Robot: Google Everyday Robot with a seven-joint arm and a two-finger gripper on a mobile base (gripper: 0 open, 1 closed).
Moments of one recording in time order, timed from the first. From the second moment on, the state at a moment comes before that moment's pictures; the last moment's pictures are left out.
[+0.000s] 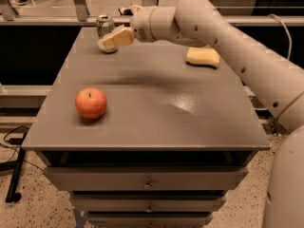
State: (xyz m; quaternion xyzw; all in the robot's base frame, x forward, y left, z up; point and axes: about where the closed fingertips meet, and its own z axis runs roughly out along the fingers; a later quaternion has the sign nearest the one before) arm 0.751 0.079 0.953 -0.45 0.64 0.25 0.57
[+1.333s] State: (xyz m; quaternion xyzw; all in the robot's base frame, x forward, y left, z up) arm 0.839 0.137 0.914 -0.40 0.65 0.27 0.59
